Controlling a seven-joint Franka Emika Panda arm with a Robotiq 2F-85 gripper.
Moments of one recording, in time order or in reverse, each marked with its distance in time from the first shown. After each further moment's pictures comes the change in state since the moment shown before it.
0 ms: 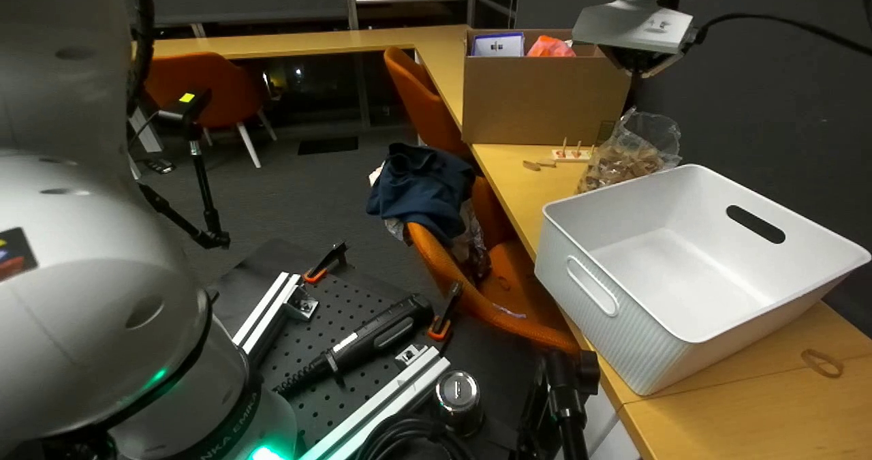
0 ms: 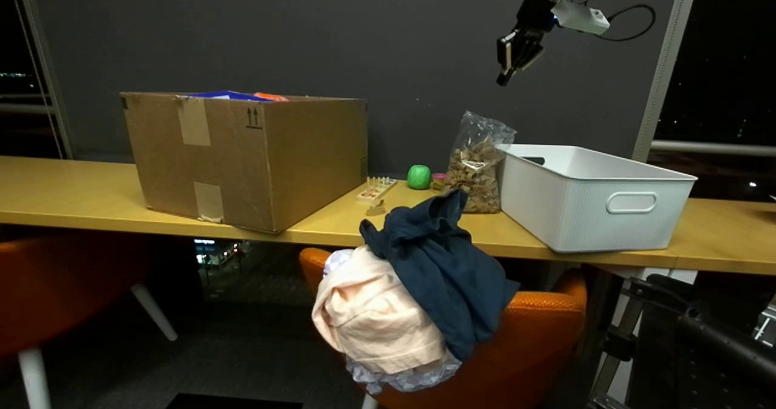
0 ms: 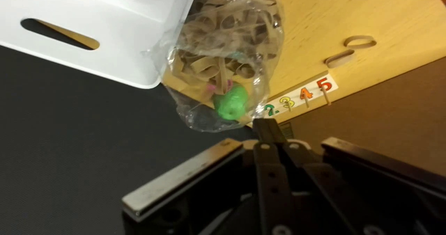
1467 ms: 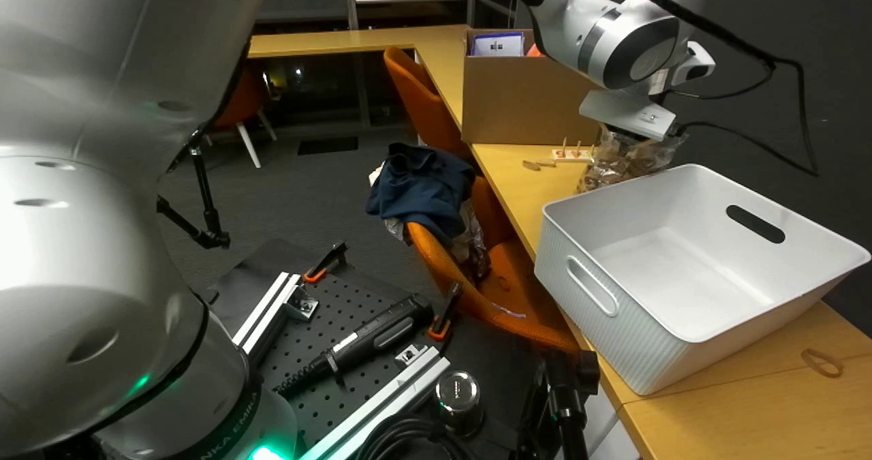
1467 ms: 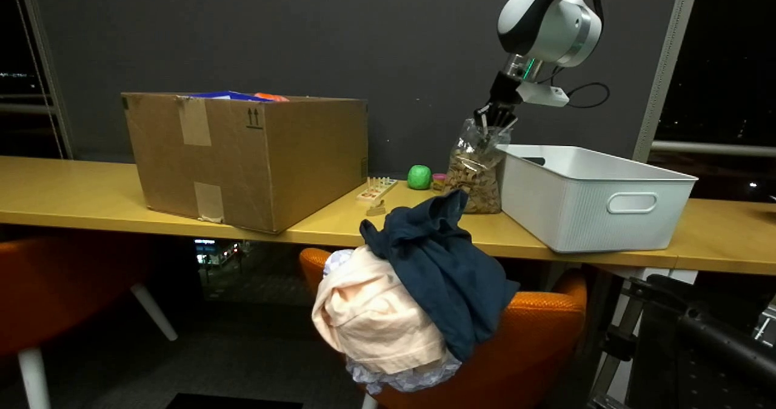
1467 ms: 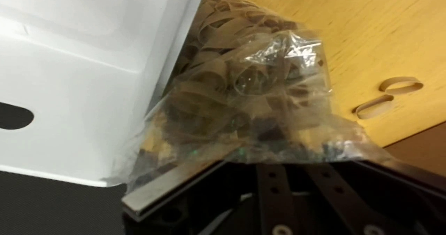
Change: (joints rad) arm -0.160 0.373 0.164 0.275 0.008 -0.039 -0.001
